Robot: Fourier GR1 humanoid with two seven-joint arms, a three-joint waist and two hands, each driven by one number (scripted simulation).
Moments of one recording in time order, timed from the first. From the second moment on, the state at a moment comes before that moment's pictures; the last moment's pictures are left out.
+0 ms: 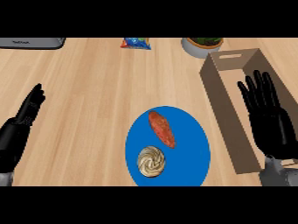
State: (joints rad) left arm 0.02 0.51 -0.15 -1.67 0.10 0.17 -0.06; right arm -0.09 -0.20 0.06 -1.63 -0.48 0.01 -0.19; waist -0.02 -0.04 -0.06
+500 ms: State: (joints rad) left arm -0.14 0.51 -0.22 -1.65 0.10 0.06 -0.08; right arm -0.49 -0.53 0.09 -1.57 -0.32 0.23 -0.06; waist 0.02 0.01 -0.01
